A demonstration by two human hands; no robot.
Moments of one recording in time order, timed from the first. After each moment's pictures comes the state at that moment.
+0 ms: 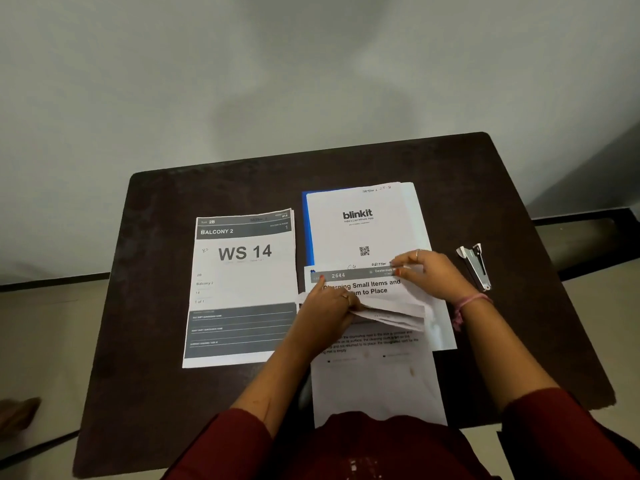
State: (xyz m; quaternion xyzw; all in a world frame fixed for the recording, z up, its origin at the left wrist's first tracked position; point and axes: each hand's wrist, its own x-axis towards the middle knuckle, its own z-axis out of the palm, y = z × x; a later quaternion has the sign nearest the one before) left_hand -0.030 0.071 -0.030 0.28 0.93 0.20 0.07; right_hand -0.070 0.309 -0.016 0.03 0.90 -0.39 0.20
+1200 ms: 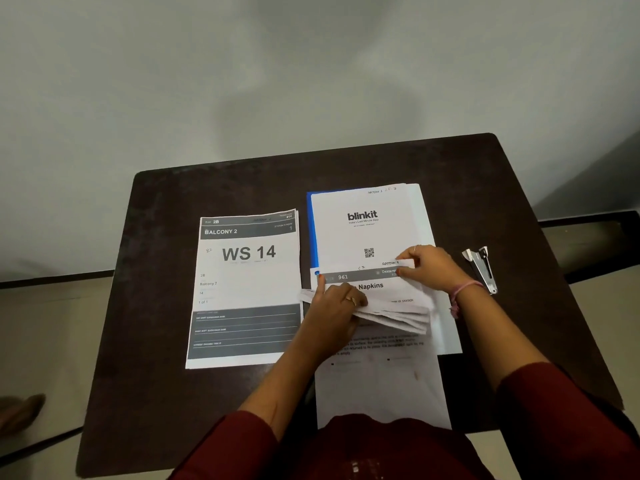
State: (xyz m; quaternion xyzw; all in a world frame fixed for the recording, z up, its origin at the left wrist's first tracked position) left_hand -0.025 0.070 -0.042 0.29 0.93 0.23 0.04; right_hand -0.095 0.308 -0.033 0.02 0.94 -0.27 0.22
